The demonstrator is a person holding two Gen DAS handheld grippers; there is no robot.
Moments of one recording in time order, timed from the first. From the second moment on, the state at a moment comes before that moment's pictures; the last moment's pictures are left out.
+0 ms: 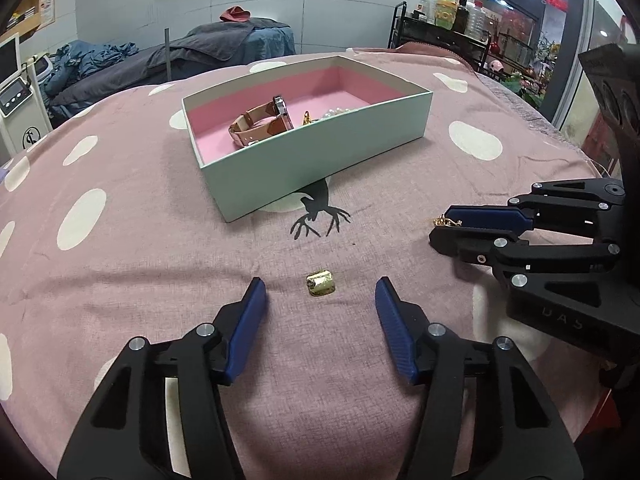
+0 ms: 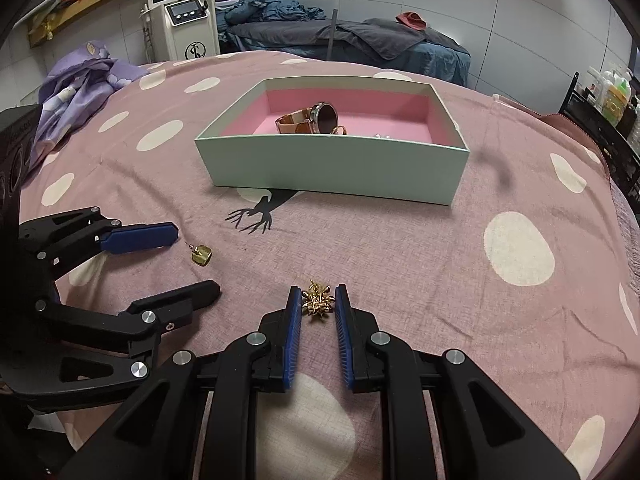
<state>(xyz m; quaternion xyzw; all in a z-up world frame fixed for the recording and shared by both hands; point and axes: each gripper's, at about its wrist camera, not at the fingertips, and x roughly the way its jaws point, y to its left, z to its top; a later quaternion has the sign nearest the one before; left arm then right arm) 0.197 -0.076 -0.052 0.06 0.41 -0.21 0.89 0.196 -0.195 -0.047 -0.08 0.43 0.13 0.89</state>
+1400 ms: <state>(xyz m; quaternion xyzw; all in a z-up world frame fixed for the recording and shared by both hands) 0.189 -0.067 -0.023 0.04 0.38 -0.24 0.89 0.196 -0.197 -0.029 -0.06 0.42 0.17 0.89</state>
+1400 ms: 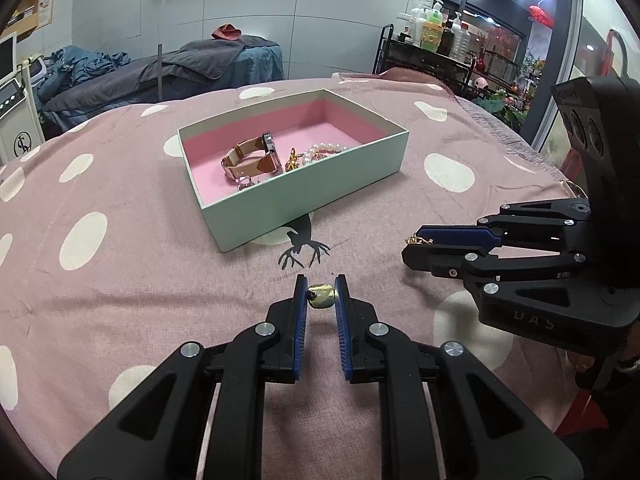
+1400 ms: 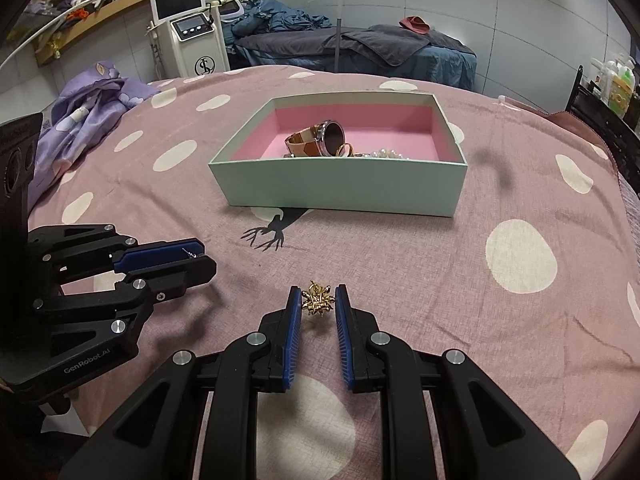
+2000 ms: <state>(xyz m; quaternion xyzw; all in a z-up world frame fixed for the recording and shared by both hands) 0.216 -0.064 0.002 0.04 0.36 -0.24 0.90 0.218 -0.196 0.000 -0.06 0.39 0.18 0.90</state>
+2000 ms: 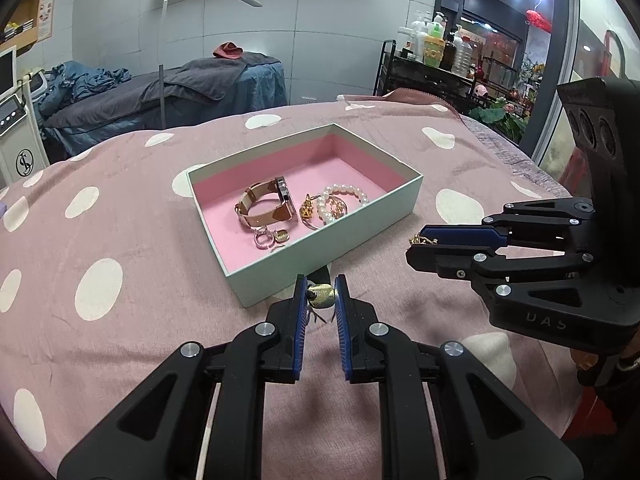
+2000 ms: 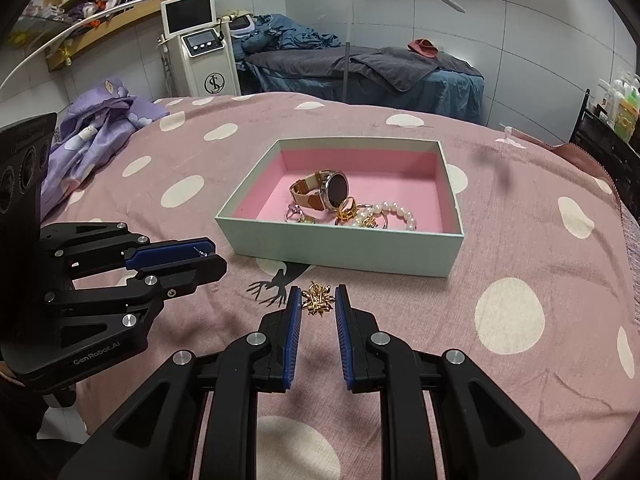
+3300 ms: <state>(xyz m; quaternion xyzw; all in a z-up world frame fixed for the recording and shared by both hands) 0.334 -0.089 -0.023 0.05 0.44 -0.24 0.86 0.336 -0.192 -0.020 -0.08 0.45 0.13 0.88</state>
